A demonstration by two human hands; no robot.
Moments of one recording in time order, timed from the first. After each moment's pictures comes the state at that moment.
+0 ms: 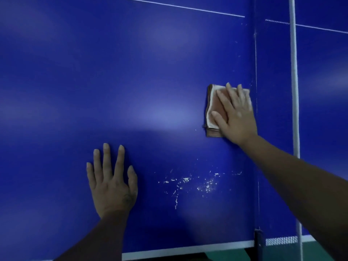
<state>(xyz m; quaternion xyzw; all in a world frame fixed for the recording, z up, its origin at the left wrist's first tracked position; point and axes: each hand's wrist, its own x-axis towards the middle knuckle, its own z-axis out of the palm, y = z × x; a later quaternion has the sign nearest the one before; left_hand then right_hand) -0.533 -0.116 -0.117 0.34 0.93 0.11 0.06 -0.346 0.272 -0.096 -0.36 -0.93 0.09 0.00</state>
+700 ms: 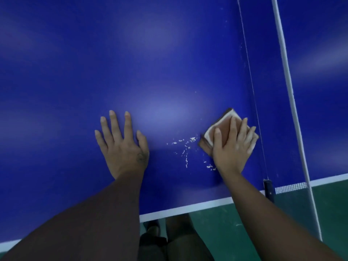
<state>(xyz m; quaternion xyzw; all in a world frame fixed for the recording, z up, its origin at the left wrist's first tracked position) -0.529 -0.114 -0.106 0.35 0.93 0.13 0.03 -0.284 0.028 -0.095 -0.68 -0.72 0.08 0.03</state>
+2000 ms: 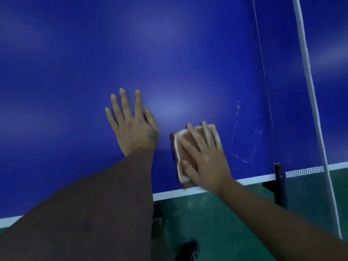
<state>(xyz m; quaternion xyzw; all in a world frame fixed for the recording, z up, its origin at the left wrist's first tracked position) -0.530 -0.113 -0.108 0.33 0.93 0.12 0.05 -0.298 -0.063 -0.100 -0.28 -0.95 0.10 0.02</state>
